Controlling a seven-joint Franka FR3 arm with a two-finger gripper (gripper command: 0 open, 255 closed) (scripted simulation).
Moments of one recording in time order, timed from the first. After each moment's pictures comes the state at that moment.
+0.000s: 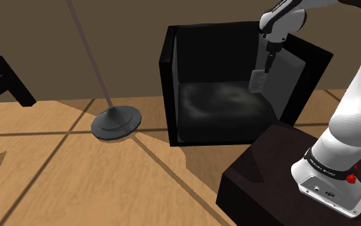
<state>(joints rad) -0.16 0.18 -0.57 -2.03 0.12 2.12 -1.09</state>
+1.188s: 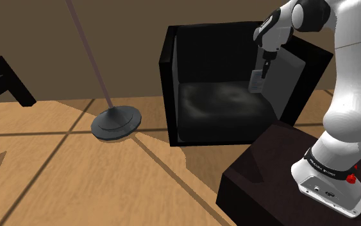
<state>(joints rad) -0.33 0.57 -0.50 -1.72 0.31 2.16 -1.30</state>
